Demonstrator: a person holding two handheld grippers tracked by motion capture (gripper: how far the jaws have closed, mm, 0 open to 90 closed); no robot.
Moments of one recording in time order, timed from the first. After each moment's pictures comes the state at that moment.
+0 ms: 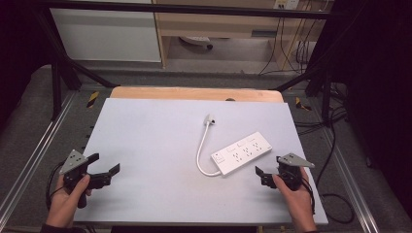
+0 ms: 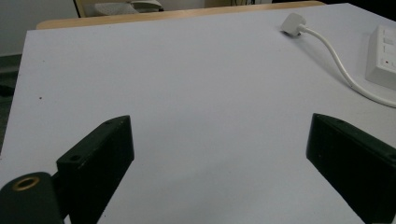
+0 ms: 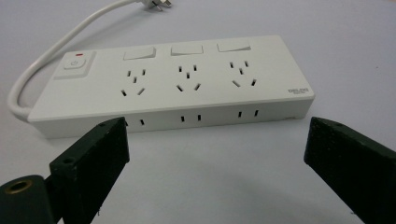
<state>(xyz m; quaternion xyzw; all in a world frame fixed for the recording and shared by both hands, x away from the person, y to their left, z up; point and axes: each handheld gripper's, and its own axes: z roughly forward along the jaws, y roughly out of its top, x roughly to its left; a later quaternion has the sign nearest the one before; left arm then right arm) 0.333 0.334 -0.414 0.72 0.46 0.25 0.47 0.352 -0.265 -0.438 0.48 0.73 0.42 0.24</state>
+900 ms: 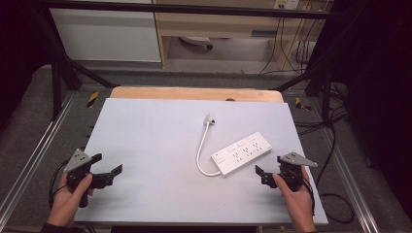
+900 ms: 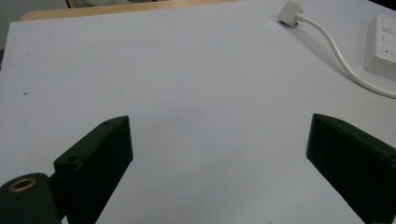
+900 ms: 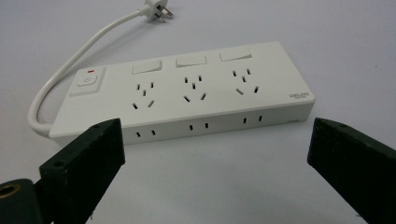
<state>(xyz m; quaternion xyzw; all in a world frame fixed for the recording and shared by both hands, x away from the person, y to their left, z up) 0.338 0.331 -0.418 0.73 0.45 0.23 0.46 0.348 -0.264 -0.428 0.50 0.72 0.43 0.23</state>
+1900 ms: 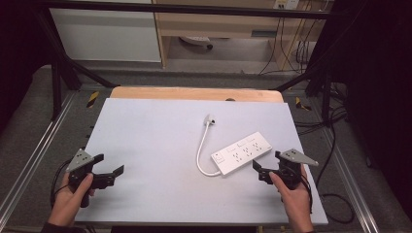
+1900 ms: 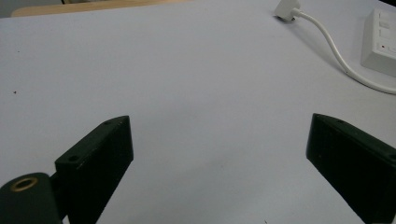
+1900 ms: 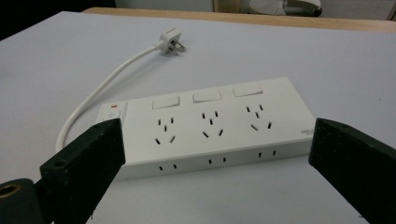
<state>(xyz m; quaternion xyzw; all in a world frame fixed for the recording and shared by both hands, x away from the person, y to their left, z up) 0.339 0.328 -0.419 0.74 0.45 0.23 0.45 0.347 -0.252 -0.410 0.49 0.70 0.47 0.24</state>
